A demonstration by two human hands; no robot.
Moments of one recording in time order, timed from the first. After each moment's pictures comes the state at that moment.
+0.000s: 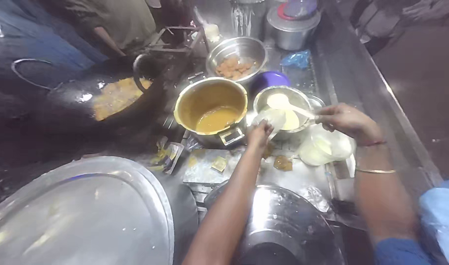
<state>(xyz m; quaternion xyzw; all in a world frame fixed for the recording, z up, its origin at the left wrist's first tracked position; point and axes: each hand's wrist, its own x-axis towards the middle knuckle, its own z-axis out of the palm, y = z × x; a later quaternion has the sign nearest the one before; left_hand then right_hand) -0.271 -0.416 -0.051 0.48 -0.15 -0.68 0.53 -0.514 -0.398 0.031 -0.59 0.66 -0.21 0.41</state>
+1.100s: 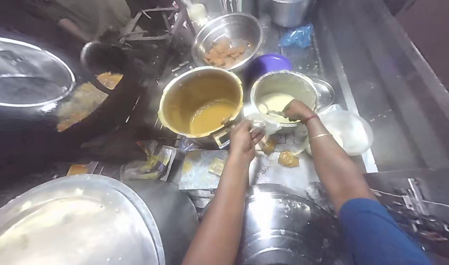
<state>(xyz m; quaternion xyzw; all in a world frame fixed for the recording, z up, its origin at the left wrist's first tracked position) -0.237 -0.422 -0.060 0.52 -0.13 -0.68 0.51 -0.475 -0.538 -0.148 -0.58 0.72 -0.03 0.37</state>
